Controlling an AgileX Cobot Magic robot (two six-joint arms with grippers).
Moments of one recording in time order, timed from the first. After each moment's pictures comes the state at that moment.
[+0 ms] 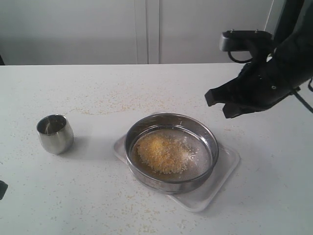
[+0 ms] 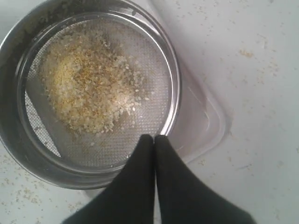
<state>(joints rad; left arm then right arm) -0.30 0.69 -0.55 -0.38 0.90 0.42 0.31 1.49 -1.11 0.23 0.81 -0.14</state>
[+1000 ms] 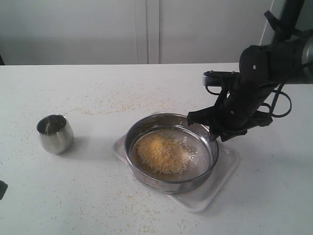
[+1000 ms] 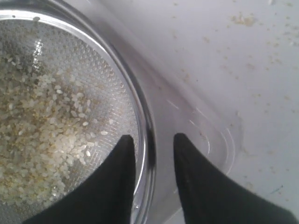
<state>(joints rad) -0.30 0.69 -0.55 -0.38 0.90 0.42 0.35 1.81 -1.16 0.06 0.69 0.22</state>
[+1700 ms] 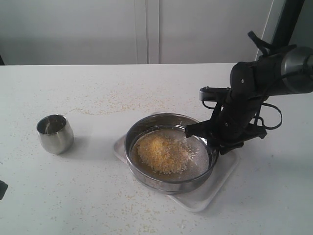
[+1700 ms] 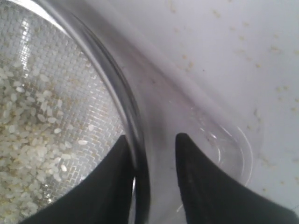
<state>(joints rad) -0.30 0.69 -0.55 -0.38 0.90 0.42 0.35 1.92 -1.16 0.08 0.68 0.23</state>
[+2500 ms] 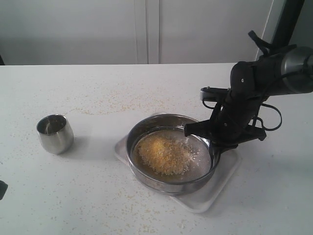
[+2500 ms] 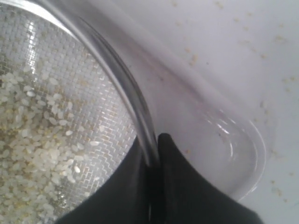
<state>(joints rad) -0.30 0.69 -0.55 -0.38 0.90 0.42 0.35 1.92 -1.16 0.09 0.68 0.25</state>
